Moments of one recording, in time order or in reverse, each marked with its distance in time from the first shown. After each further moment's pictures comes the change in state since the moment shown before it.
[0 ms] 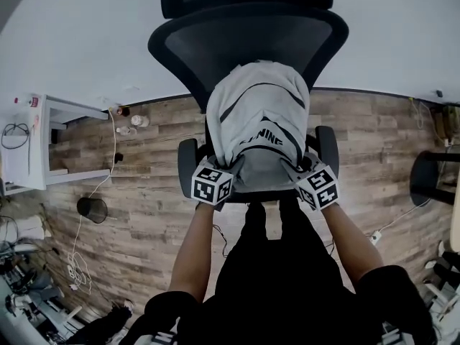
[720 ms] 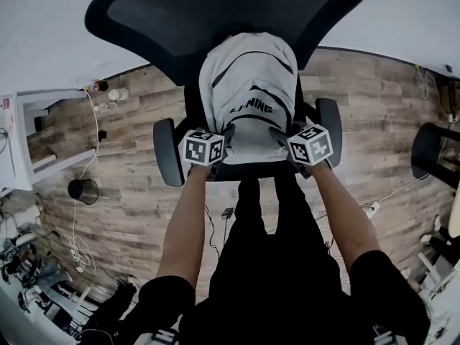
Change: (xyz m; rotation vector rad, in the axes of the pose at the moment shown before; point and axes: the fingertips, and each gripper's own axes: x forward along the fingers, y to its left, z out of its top) left arm 0.116 0.054 -0.072 -0.141 0.211 -0.009; right arm 0.093 -0.063 -0.097 0.298 0.202 0.134
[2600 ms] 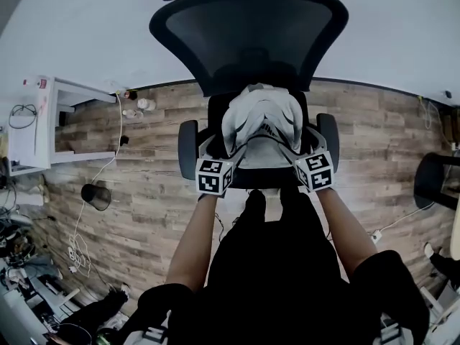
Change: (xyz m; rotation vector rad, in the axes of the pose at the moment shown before) left arm -0.133 -0.051 0.019 0.119 -0.313 0.263; right arm -0.096 0.053 0.044 -0.274 -0.283 -0.262
